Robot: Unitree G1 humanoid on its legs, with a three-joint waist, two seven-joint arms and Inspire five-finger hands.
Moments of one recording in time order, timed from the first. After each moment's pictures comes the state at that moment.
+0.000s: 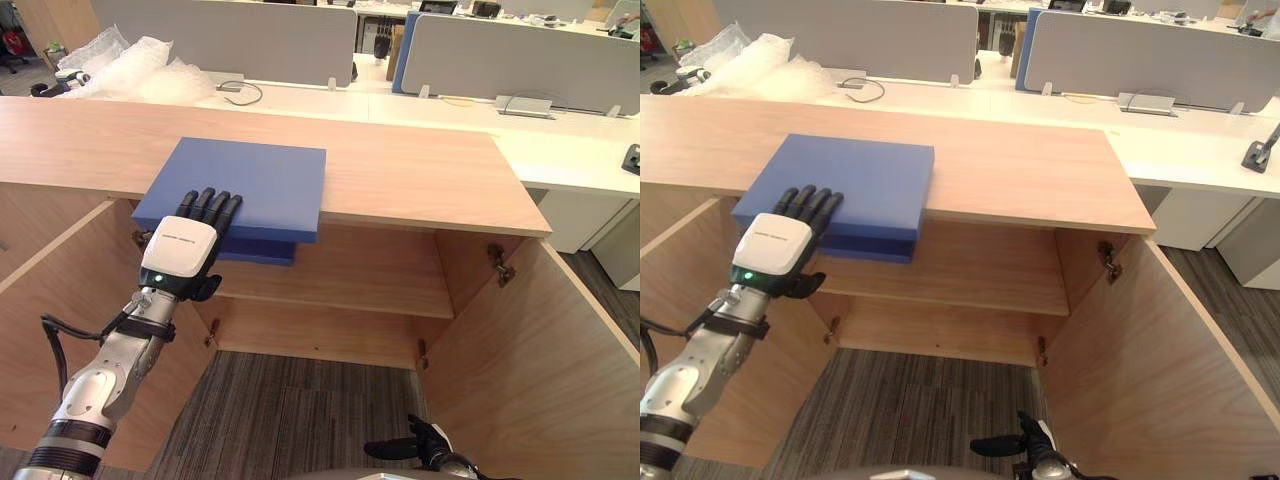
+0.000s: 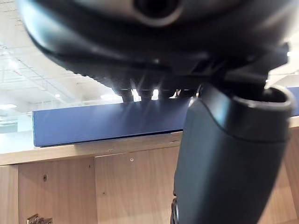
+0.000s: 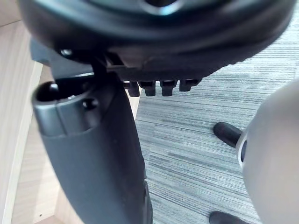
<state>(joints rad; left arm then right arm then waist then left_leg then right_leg) -0.03 0.74 -0.03 0.09 1.03 -0.17 0.39 0.03 -0.05 0.02 1.06 -0.09 0.00 -0.07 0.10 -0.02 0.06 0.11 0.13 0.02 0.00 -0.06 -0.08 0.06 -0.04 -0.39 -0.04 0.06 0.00</state>
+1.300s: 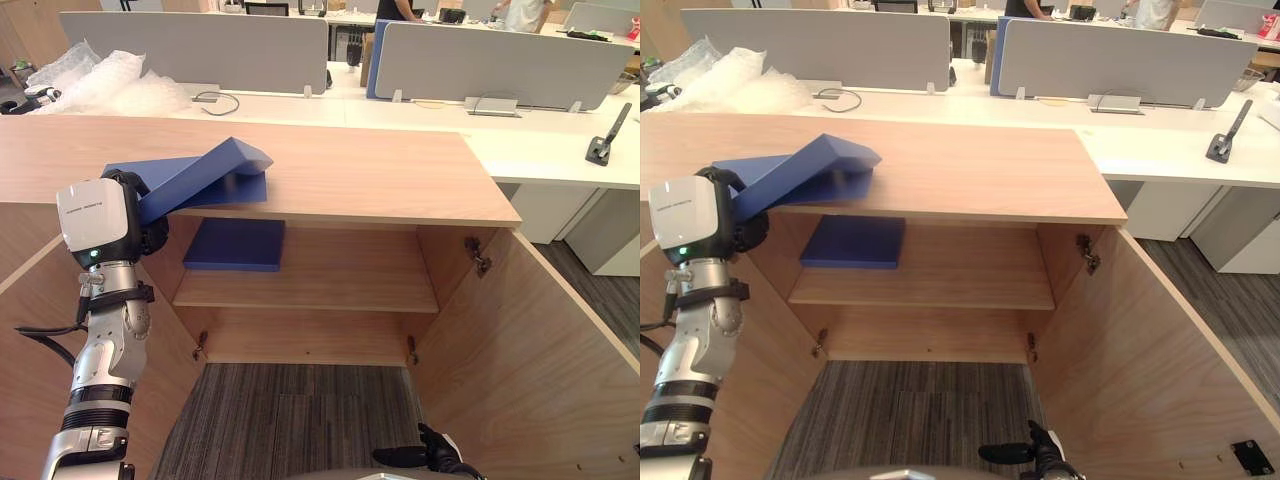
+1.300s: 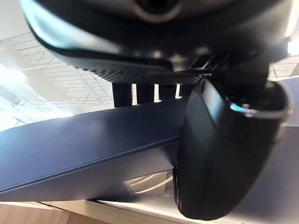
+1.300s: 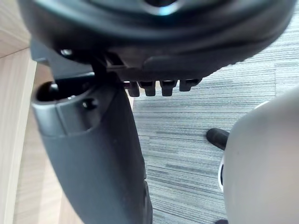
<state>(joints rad) -0.22 0.58 0.18 0.29 0.89 0.01 0.55 0.07 -0.05 -0.06 1.04 -0.12 0.00 -0.07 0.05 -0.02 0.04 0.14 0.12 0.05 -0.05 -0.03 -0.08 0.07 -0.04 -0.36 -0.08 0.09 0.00</state>
